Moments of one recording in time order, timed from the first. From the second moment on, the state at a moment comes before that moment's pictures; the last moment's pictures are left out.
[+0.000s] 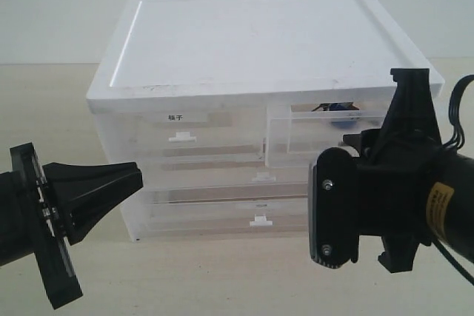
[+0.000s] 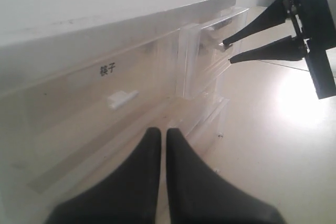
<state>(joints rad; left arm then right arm) -0.21 1.41 -0.14 0.82 -1.21 -0.30 1.05 1.17 -0.48 -1.55 0.67 0.53</state>
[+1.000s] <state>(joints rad) -0.21 1.41 -0.14 0.82 -1.21 -0.30 1.14 1.15 -0.48 -1.39 0.77 0.47</state>
